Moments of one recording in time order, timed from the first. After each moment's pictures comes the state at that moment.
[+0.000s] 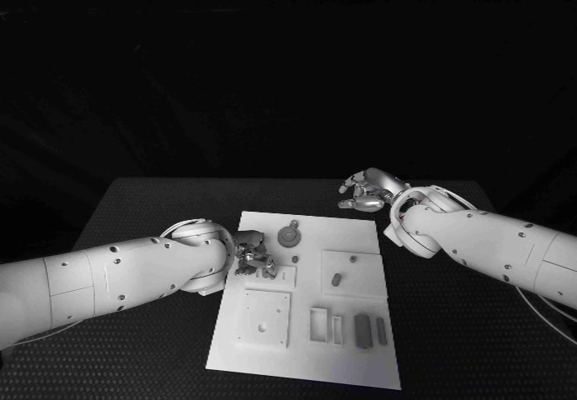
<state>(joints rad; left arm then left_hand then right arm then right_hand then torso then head) 1.25 -0.68 -0.22 1.41 -1.13 -0.01 -0.36 0.72 0.11 0.69 -0.28 0.21 1.08 0.06 0.31 0.77 1.42 -0.11 0.96 0.82 1.27 -0.17 1.18 0.84 0.05 1.03 -0.17 1.00 1.31 1.23 -0.63 -0.08 1.18 -1.11 -0.40 -0.05 1.00 -0.20 0.68 -0.19 0.29 0.83 0.14 0.27 0.51 1.03 0.03 1.12 1.09 1.19 -0.06 1.06 1.18 0.21 1.07 0.00 0.98 1.31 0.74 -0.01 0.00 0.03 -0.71</state>
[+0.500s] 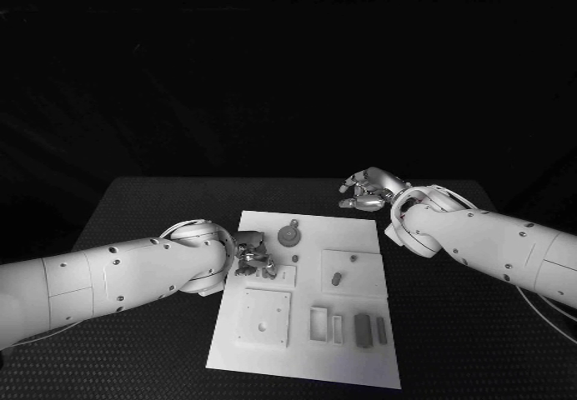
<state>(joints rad) 1.25 -0.69 -0.22 1.42 -1.13 -0.02 -0.36 0.69 0.10 0.73 -0.29 0.20 1.08 0.06 0.31 0.77 1.42 -0.11 0.96 0.81 1.27 -0.17 1.19 0.83 0.05 1.03 -0.17 1.00 1.31 1.23 -0.63 -0.08 1.18 -1.11 -0.40 -0.05 1.00 -0.20 0.68 -0.19 0.29 0.83 0.14 0.27 0.51 1.03 0.03 1.12 1.09 1.18 -0.06 1.06 1.18 0.21 1.07 0.00 0.98 1.31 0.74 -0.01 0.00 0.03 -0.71</state>
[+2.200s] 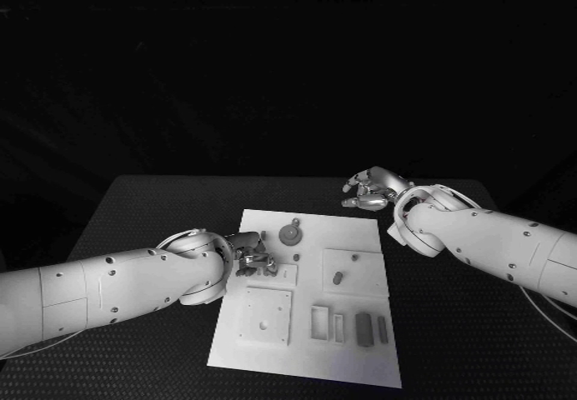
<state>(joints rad) 1.22 -0.72 -0.24 1.46 -1.13 -0.18 -0.35 0.64 0.13 0.76 -0.31 0.28 1.08 0.06 0.31 0.79 1.42 -0.11 0.98 0.80 1.27 -0.17 1.20 0.81 0.05 1.03 -0.17 1.01 1.31 1.23 -0.63 -0.08 1.17 -1.10 -0.39 -0.06 1.00 -0.20 0.68 -0.19 0.29 0.83 0.14 0.27 0.51 1.03 0.03 1.13 1.09 1.18 -0.06 1.06 1.17 0.21 1.07 0.00 0.98 1.31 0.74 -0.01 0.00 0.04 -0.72</state>
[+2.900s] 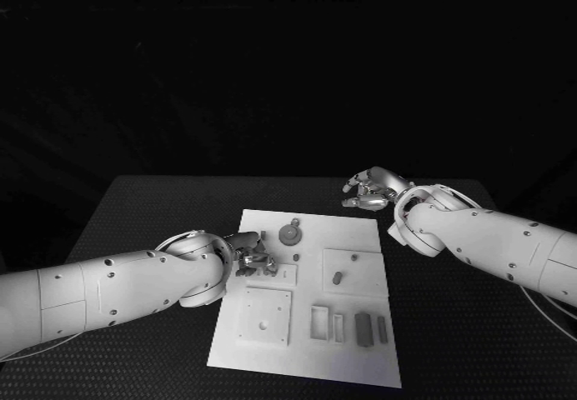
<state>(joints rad) 1.22 -0.73 -0.24 1.47 -1.14 -0.20 -0.35 0.65 0.12 0.77 -0.31 0.26 1.08 0.06 0.30 0.79 1.42 -0.11 0.99 0.79 1.27 -0.17 1.20 0.80 0.05 1.03 -0.17 1.01 1.31 1.23 -0.64 -0.08 1.17 -1.10 -0.39 -0.06 0.99 -0.20 0.68 -0.19 0.29 0.83 0.14 0.27 0.51 1.03 0.03 1.13 1.08 1.18 -0.06 1.06 1.17 0.22 1.07 0.00 0.98 1.31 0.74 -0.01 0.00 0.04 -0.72</state>
